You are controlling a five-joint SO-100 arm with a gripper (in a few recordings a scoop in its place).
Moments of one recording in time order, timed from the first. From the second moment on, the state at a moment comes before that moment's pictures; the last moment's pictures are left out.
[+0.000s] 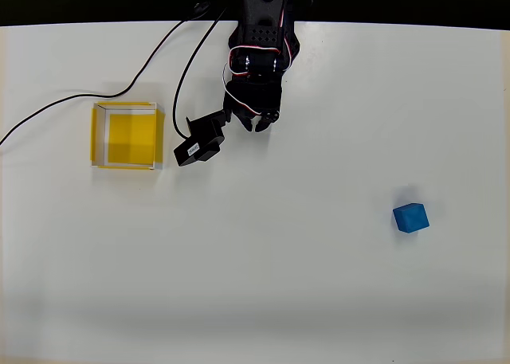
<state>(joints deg) -0.7 190.1 178.7 76.8 -88.2</state>
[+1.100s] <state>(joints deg) -16.5 156.7 160.0 47.1 -87.5</state>
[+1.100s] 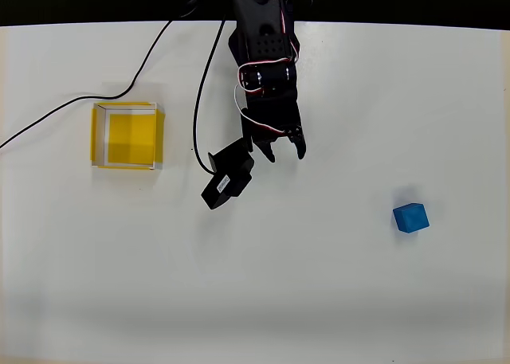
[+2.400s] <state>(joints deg) -38.5 81.4 103.7 20.2 -73.8</state>
